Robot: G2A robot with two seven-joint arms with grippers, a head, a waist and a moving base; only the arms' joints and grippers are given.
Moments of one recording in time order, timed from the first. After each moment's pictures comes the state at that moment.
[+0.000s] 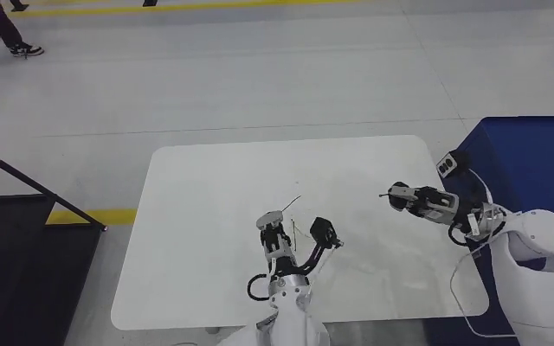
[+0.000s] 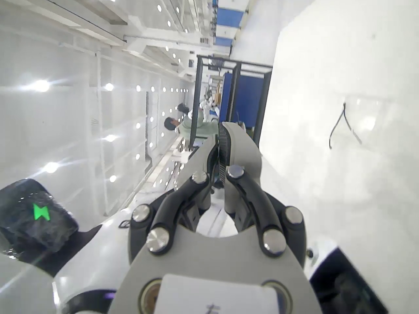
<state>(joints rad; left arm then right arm) 1.05 -1.46 -0.36 -1.74 2.88 -0.03 -1.50 -1.31 -0.98 1.80 -1.64 0.48 0.18 1.33</state>
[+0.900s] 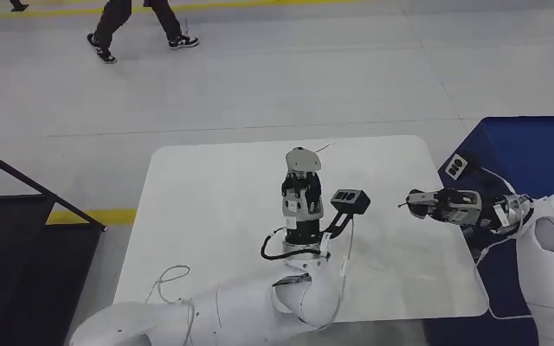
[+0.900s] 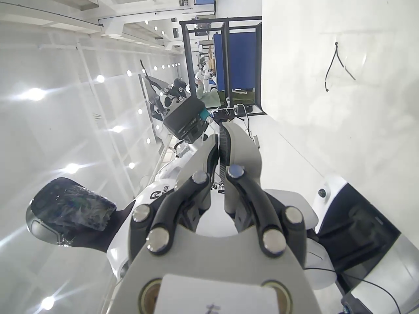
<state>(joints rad) 0.64 -1.42 -0.17 -1.65 3.07 -0.41 -1.41 -1.24 -0.94 1.83 -1.57 0.44 0.31 1.51</state>
